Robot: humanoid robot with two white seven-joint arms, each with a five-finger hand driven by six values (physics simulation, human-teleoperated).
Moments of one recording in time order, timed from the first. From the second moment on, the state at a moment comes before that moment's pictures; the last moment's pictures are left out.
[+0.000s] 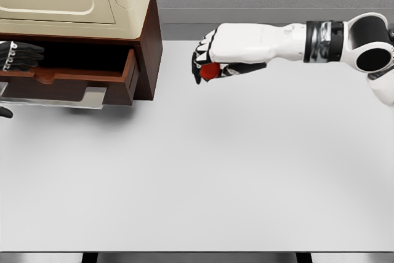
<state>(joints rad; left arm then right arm) -0.74 1.48 -0.77 -1.76 0.93 0.10 -0.61 -1.00 -0.62 0.82 -1.52 0.12 -0.61 0.61</state>
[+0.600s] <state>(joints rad) -0.74 1.48 -0.76 -1.76 0.93 0.10 -0.61 -1.05 -0.52 0.86 -1.51 0.12 -0.59 0.61</state>
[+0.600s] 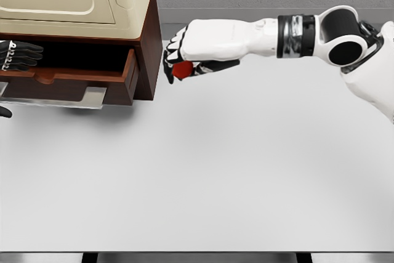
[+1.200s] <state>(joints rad) -0.74 1.49 -0.75 -1.76 0.94 0.10 -0.61 -1.13 -0.41 0.90 -1.46 0.12 -0.56 0.61</state>
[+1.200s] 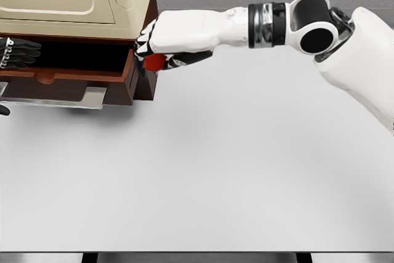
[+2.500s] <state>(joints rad) -0.74 1.55 -0.75 -1.76 0.94 0.10 -0.61 -1.25 -0.14 0.98 -1.20 0.12 -0.50 0.61</state>
